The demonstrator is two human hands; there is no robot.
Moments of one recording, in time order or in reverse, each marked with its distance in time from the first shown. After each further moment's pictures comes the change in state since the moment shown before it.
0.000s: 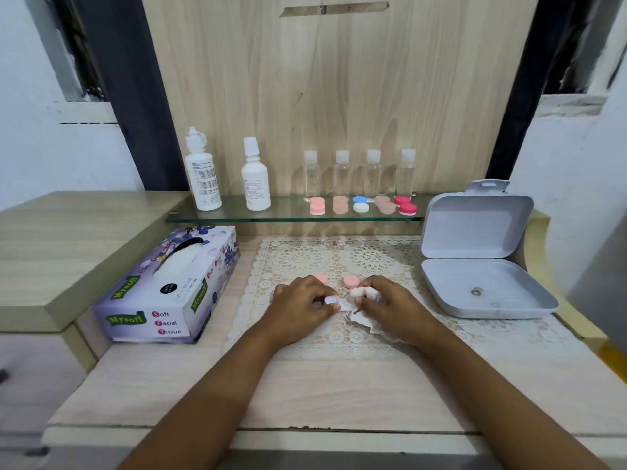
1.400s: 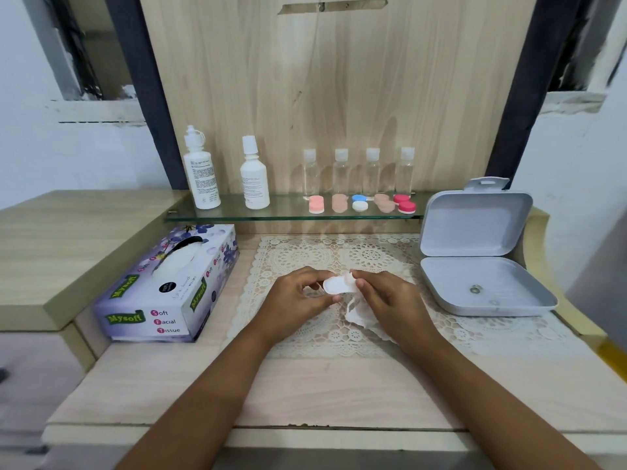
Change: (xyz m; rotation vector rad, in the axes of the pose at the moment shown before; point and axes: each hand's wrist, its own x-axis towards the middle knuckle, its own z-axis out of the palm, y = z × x) left_hand -0.006 0.003 -0.007 -0.531 0.162 0.036; right_hand -0.012 -0.008 0.008 -0.043 0.346 -0.264
